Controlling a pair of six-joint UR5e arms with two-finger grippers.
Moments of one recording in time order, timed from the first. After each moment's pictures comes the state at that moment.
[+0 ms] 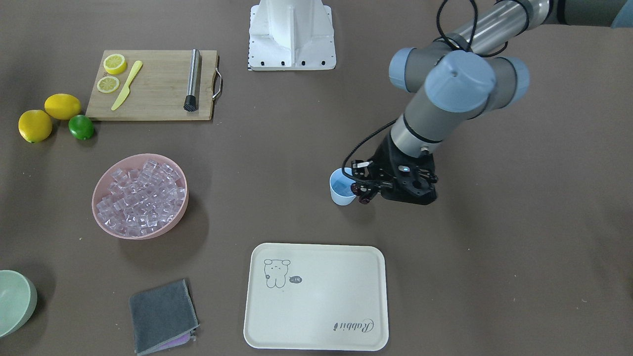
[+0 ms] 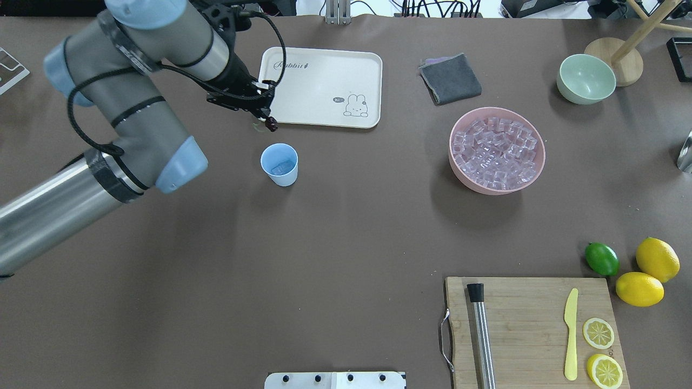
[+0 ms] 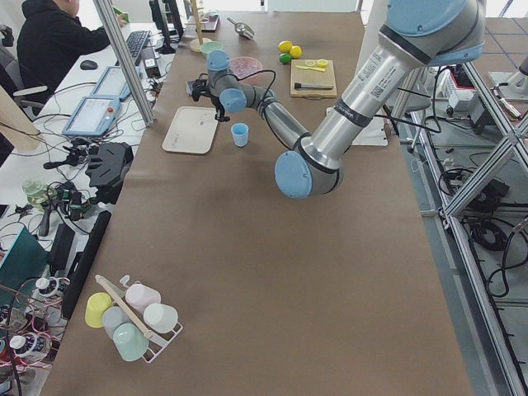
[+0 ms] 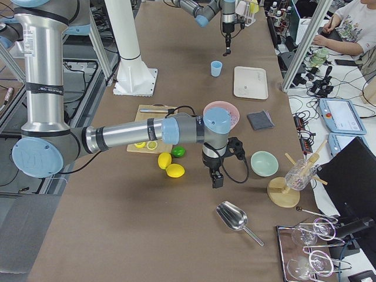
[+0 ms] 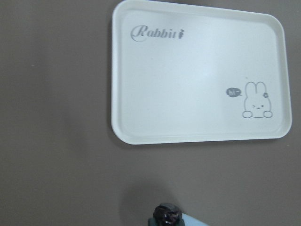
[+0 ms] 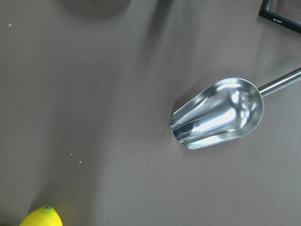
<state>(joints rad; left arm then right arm) -0.80 -2.30 -1.52 -1.86 -2.10 -1.06 1.52 -1.61 1.81 -1.69 2.23 -0.24</state>
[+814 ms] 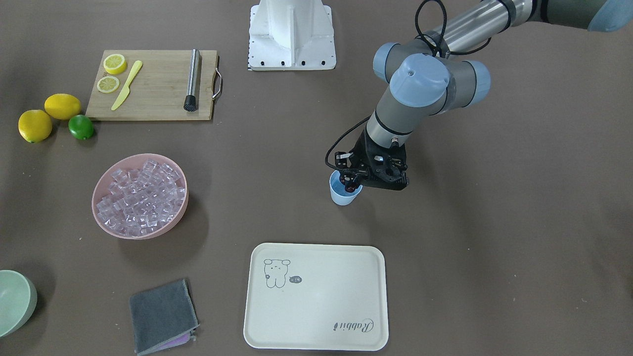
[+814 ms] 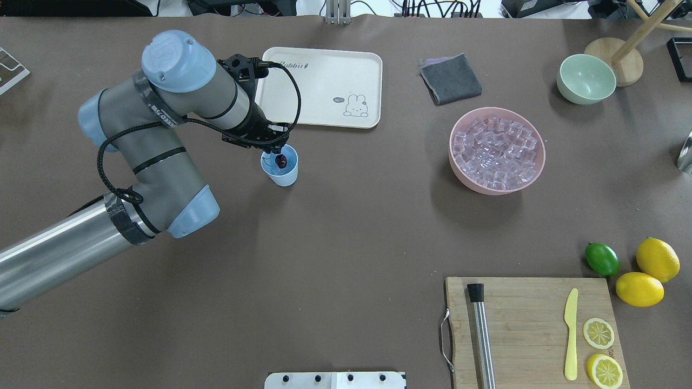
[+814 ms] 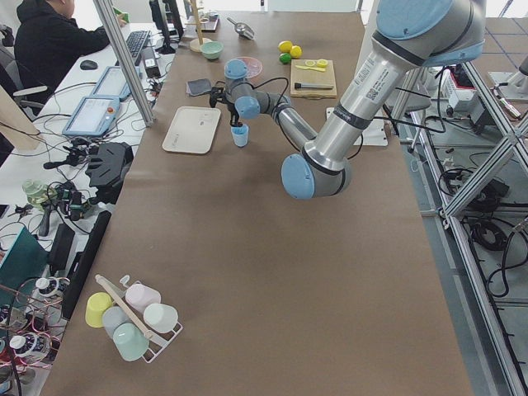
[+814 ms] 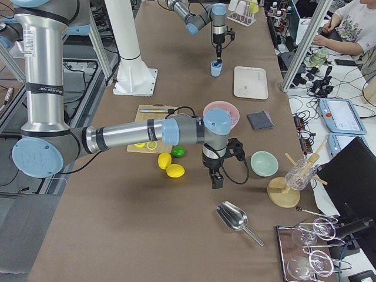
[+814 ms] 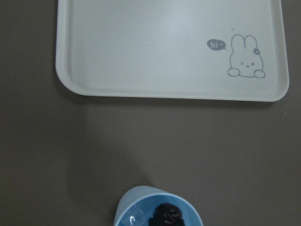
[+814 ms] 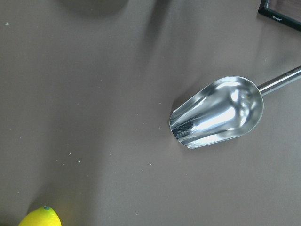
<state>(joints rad) -0.72 -2.24 -1.53 -1.90 -2.05 -1.09 1.52 -1.61 1.81 -1.68 2.23 -0.23</state>
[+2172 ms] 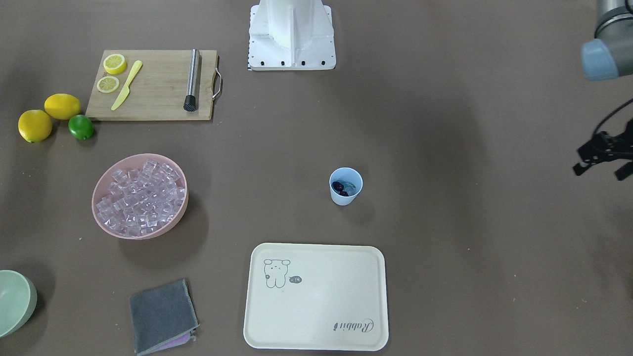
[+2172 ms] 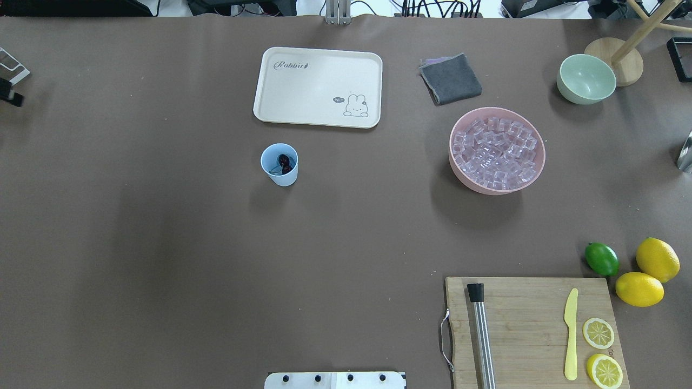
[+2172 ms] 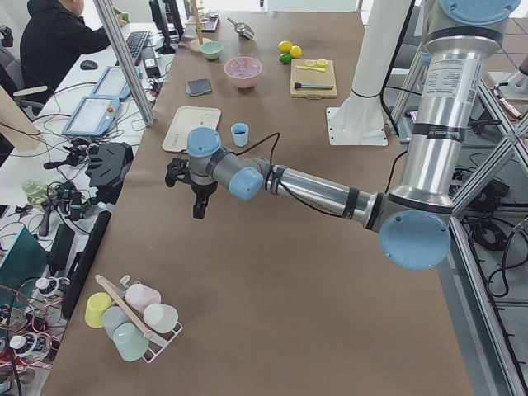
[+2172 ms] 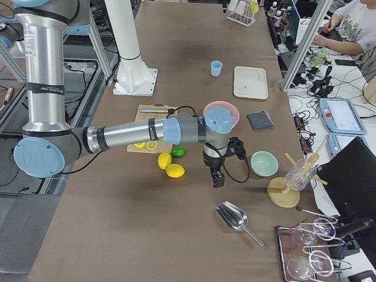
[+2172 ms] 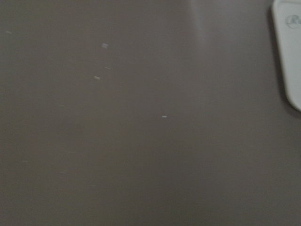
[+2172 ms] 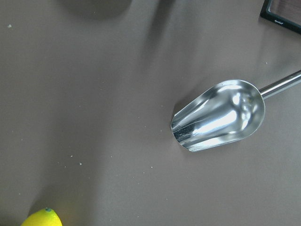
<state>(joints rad) -1.39 -1.71 -1.63 -1.84 -2.35 -0.34 1.50 -1.60 1.80 -1.68 2.23 -0.23</state>
